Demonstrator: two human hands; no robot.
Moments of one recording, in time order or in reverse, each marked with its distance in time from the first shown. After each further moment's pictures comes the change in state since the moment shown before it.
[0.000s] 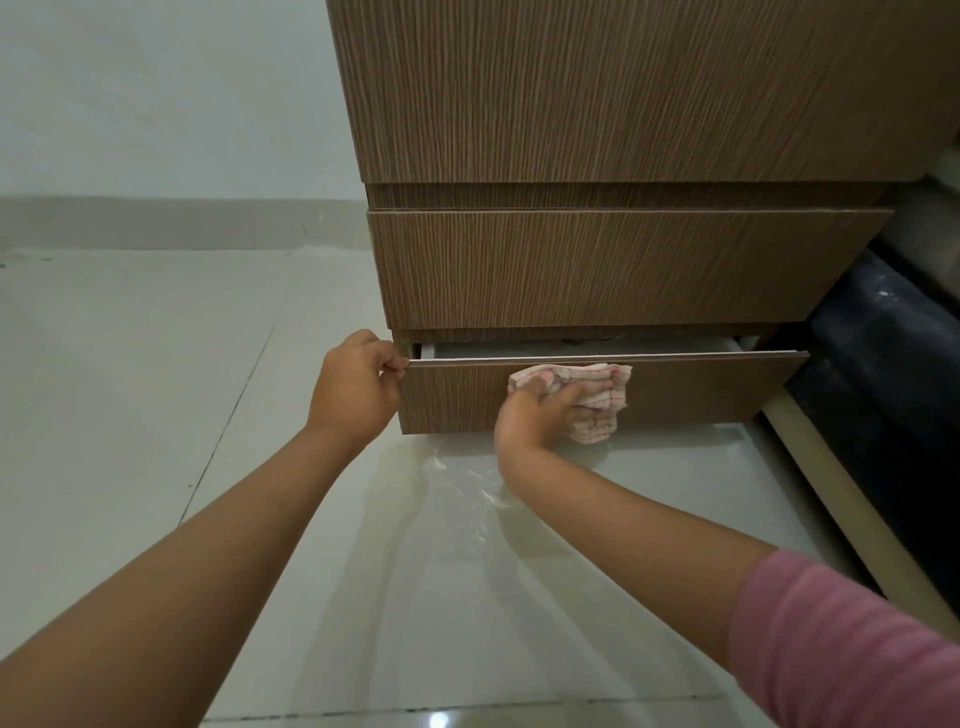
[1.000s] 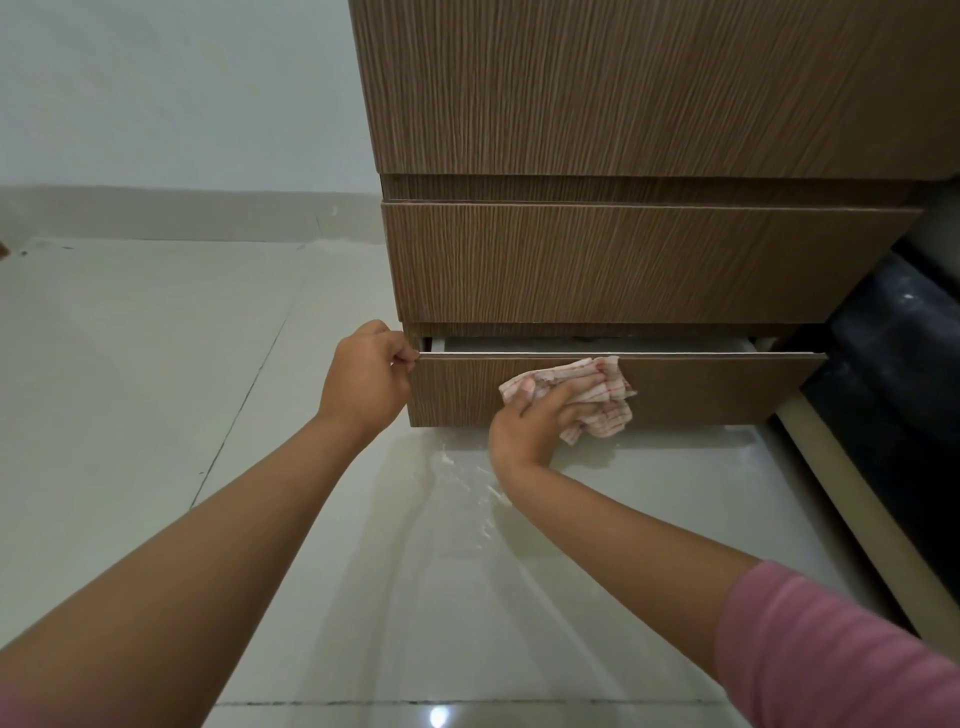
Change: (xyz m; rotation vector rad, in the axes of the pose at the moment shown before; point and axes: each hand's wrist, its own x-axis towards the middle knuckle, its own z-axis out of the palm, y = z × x) left_hand 0.000 0.003 -0.001 -0.008 0.004 -0.030; right_hand -0.016 0.014 -0.003 -0.131 -0.081 -0.220
